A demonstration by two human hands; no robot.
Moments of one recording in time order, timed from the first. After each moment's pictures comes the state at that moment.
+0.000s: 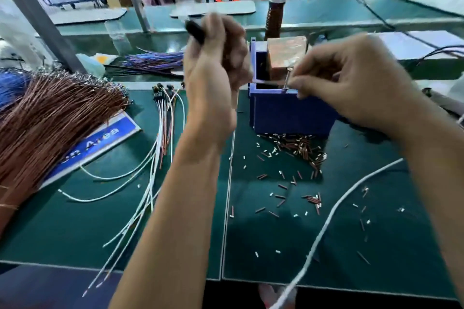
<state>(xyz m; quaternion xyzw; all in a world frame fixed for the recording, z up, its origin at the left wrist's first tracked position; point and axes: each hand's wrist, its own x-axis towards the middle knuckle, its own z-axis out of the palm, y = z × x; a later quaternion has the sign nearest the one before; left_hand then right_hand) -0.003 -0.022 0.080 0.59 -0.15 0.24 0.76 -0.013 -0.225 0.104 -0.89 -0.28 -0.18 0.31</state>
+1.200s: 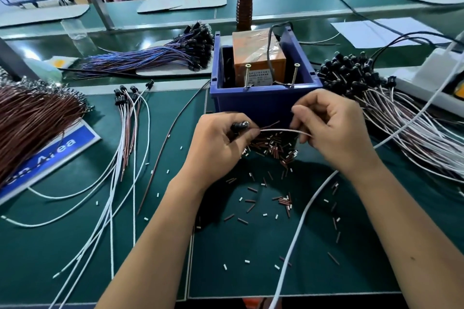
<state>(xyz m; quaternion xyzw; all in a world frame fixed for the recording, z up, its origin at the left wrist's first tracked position) 0.004 -0.043 -0.020 0.83 -0.27 0.18 0.46 -0.016 -0.271 -0.006 -0.80 -0.13 -0.17 0.56</state>
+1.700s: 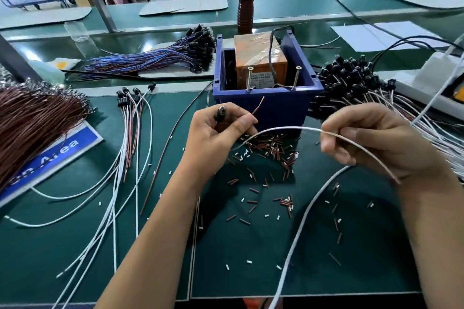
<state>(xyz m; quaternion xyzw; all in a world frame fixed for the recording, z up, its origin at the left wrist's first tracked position) -0.001 -0.039 -0.012 0.70 -0.22 0.07 0.68 -0.029 -0.326 0.006 -0.57 -0.30 0.14 0.75</state>
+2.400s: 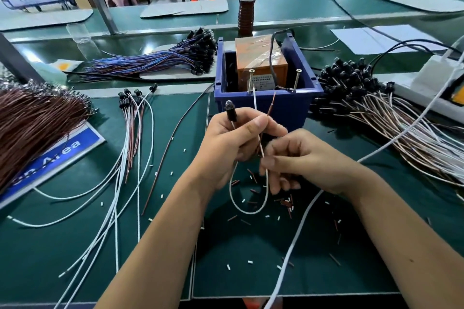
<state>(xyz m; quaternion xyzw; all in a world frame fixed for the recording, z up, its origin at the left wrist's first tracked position) -0.012 -0.053 0.000 0.58 -0.23 -0.11 0.77 -0.031 -0.250 -0.003 -0.71 -0.24 0.23 0.62</state>
